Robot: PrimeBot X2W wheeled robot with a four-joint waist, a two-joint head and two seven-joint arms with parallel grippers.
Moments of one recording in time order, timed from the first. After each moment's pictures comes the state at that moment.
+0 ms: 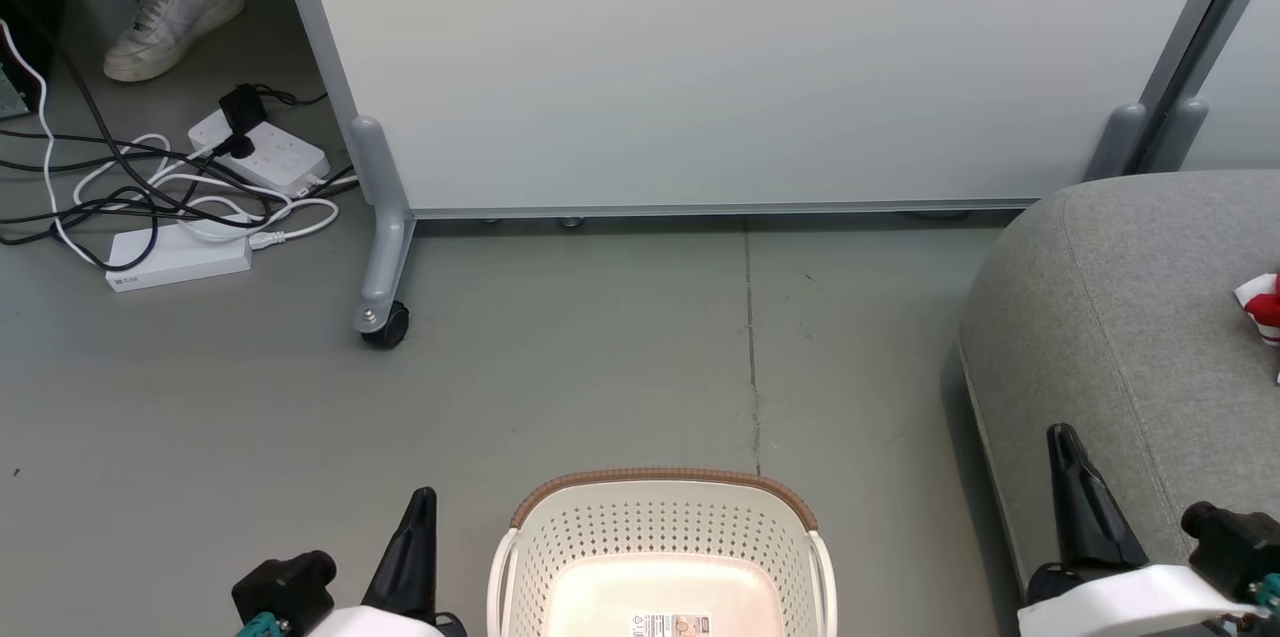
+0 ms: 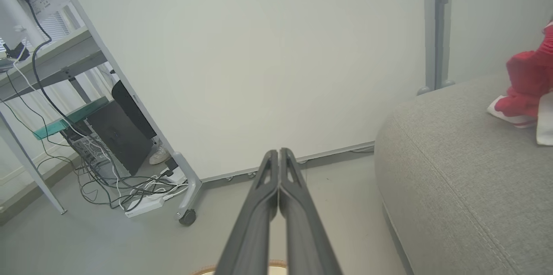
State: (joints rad) left arm 0.03 0.05 -0.21 0.31 -0.55 0.02 -0.20; right arm 0.02 -0.03 0.00 0.20 0.38 0.13 -0.21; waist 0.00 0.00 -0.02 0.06
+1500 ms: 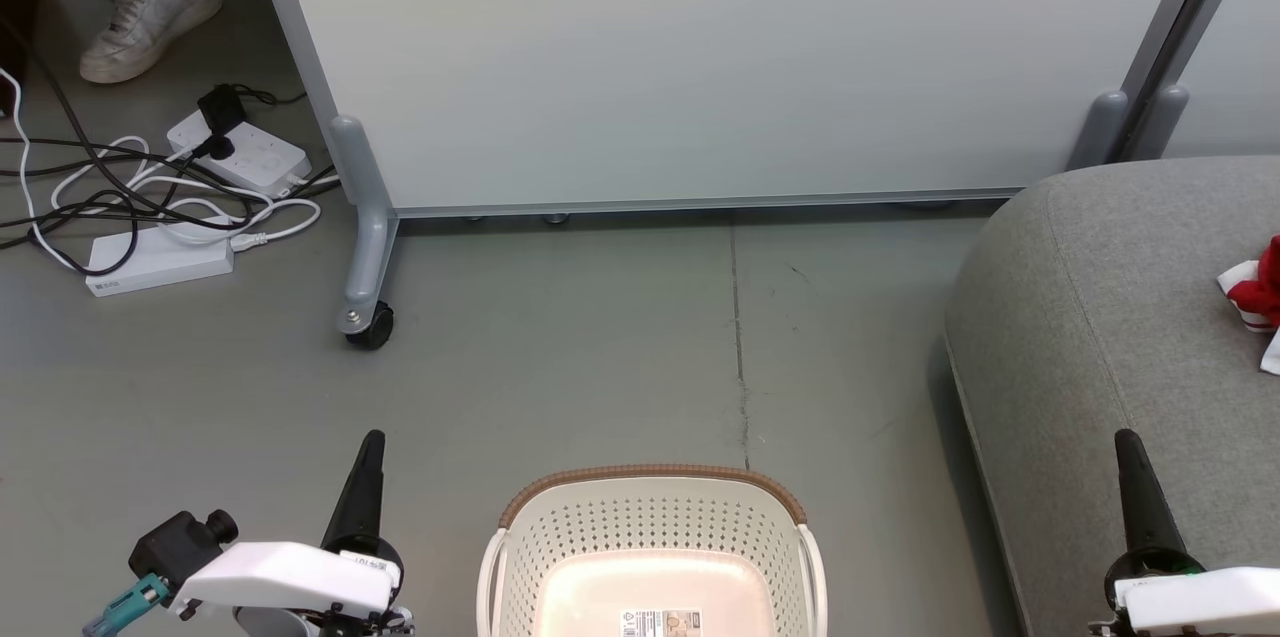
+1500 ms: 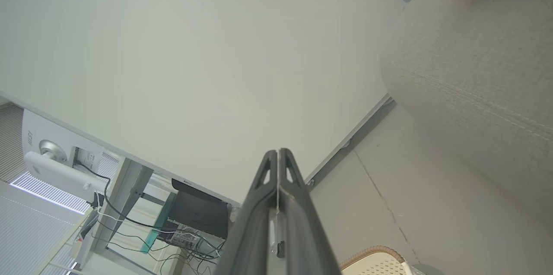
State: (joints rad) left arm -0.05 0.06 -0.10 0.29 -1.12 -0.06 -0.03; right arm 0.05 -0.04 -0.08 0.13 1.02 0.13 -0.07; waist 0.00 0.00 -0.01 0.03
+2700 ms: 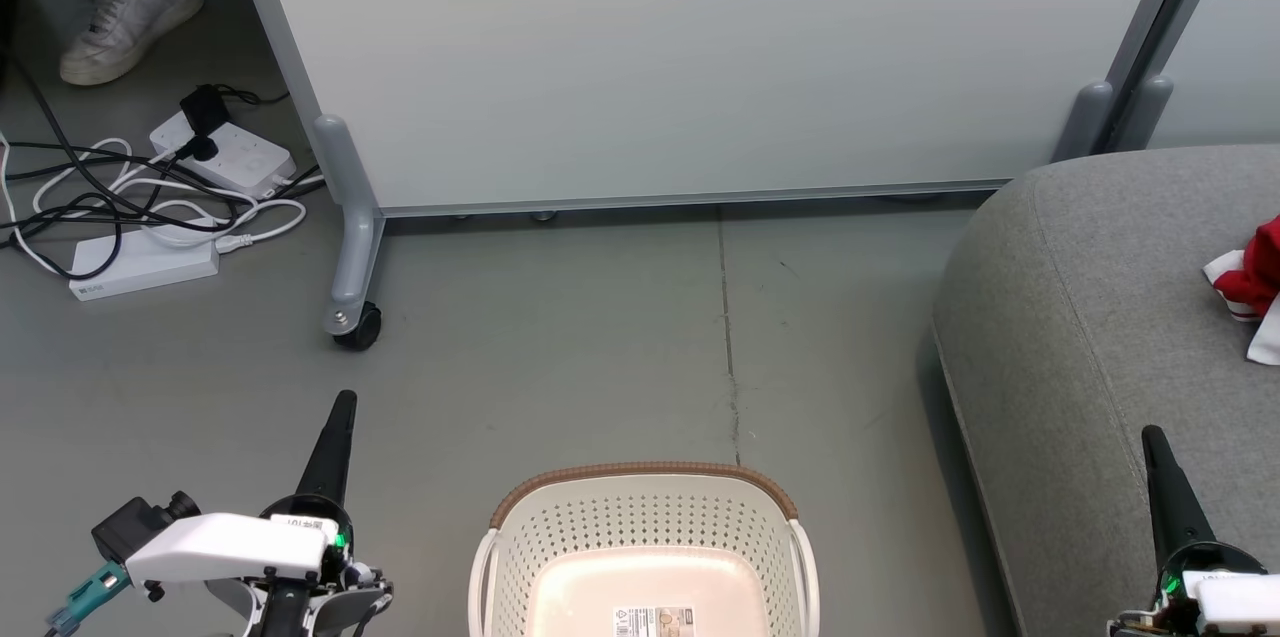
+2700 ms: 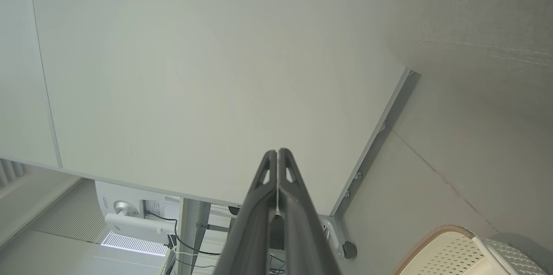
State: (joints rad) left arm -0.09 0.07 -0.03 0.28 -1.43 -0.10 0.07; right arm 0.06 -0.04 -0.12 0.09 1.39 0.13 0.00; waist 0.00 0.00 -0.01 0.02
